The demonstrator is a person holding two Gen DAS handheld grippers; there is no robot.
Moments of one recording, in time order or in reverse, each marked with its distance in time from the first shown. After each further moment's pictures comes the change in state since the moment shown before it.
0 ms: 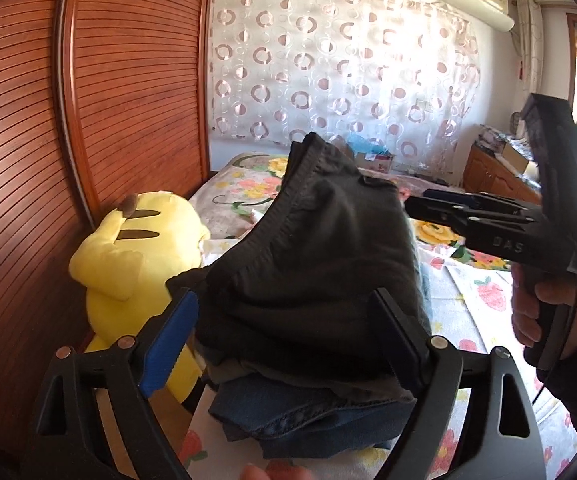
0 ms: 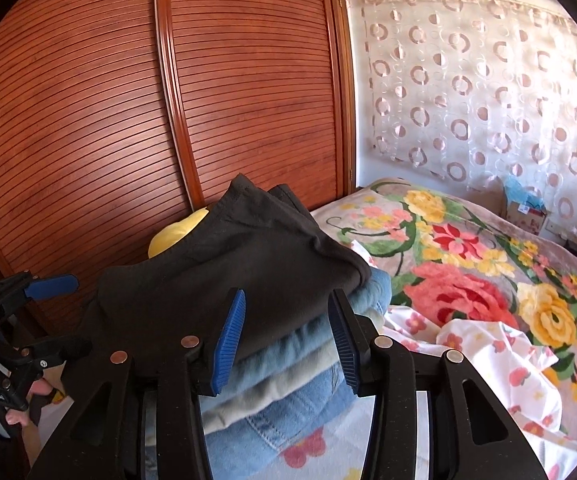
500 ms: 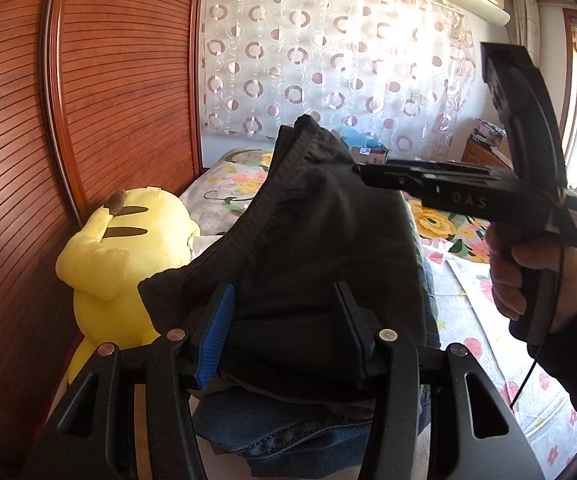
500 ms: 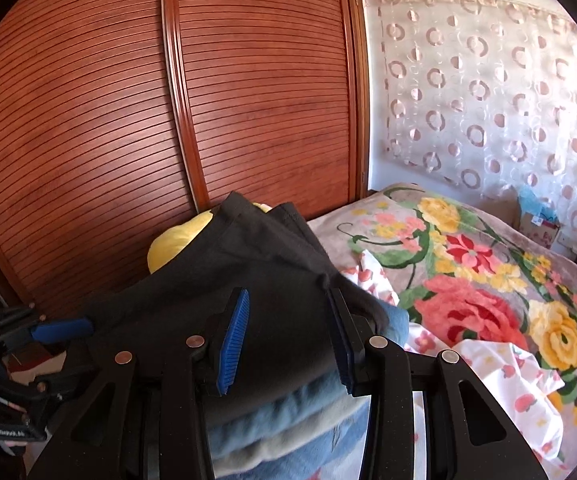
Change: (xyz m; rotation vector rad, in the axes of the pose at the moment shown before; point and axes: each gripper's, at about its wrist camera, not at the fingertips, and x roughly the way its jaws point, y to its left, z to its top) left arm 0.019 -0.004 0.002 0.009 0.009 -0.041; right arm 0.028 -0.010 0.010 -0.043 0.012 0.032
